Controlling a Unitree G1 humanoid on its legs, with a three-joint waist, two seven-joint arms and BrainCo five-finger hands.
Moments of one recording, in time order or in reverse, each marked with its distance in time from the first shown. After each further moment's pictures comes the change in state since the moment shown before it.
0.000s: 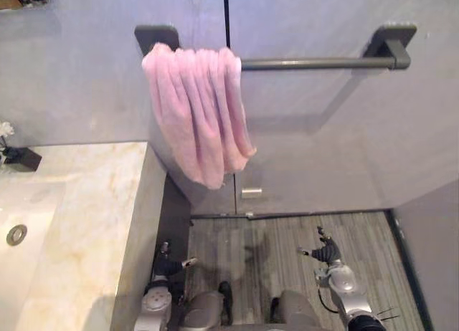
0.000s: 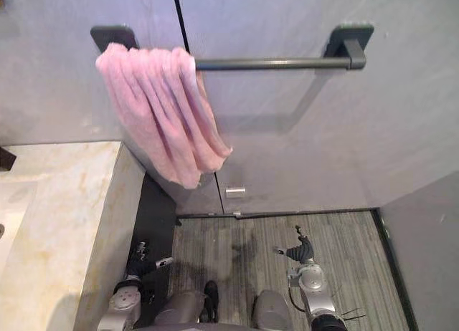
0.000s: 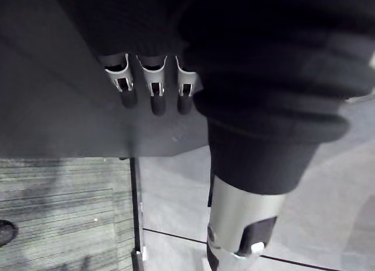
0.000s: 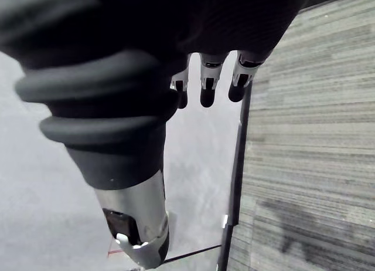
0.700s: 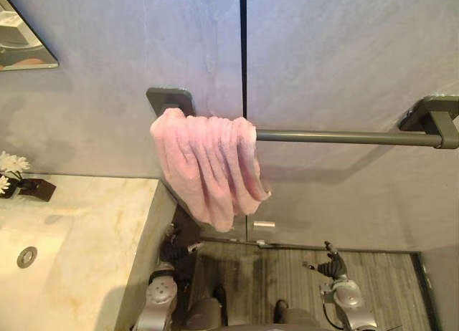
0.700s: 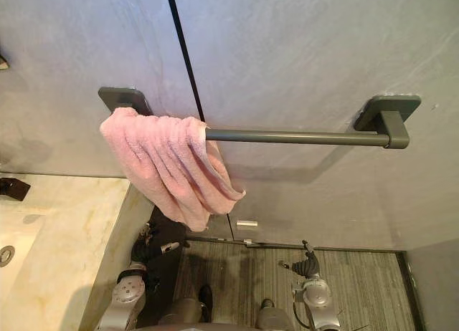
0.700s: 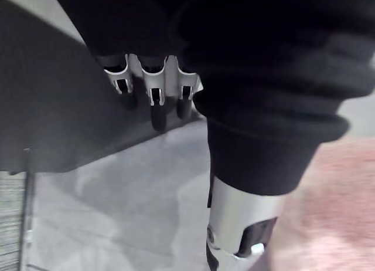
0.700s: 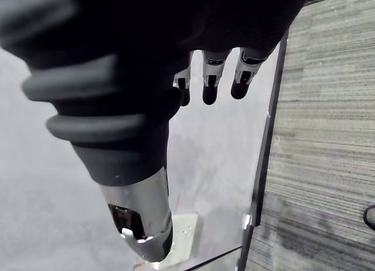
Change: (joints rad) left arm 0.081 -0.034 -0.034 -0.355 0.042 -0.013 0.001; right arm 0.080 -0.003 -0.026 0.017 -0.010 -0.006 -0.019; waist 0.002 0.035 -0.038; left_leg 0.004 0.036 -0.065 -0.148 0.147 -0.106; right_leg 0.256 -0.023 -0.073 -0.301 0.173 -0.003
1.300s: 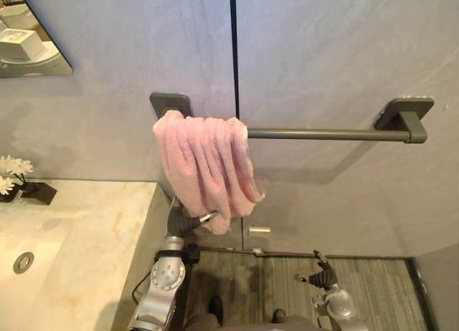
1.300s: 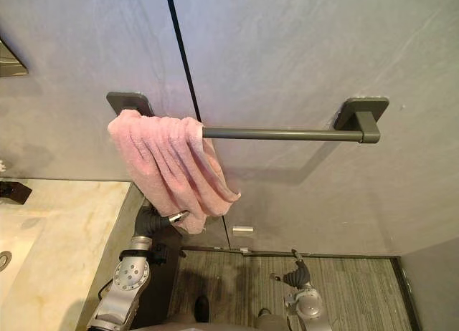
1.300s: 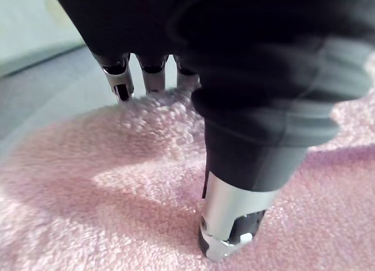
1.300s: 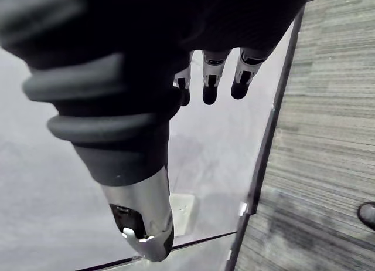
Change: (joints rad) left arm -0.030 0.074 -0.152 -0.265 0.076 -0.077 0.044; right arm 0.021 0.012 0.110 -0.020 -0.044 -0.015 0.003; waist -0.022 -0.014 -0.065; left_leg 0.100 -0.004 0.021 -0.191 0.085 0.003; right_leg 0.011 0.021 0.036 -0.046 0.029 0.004
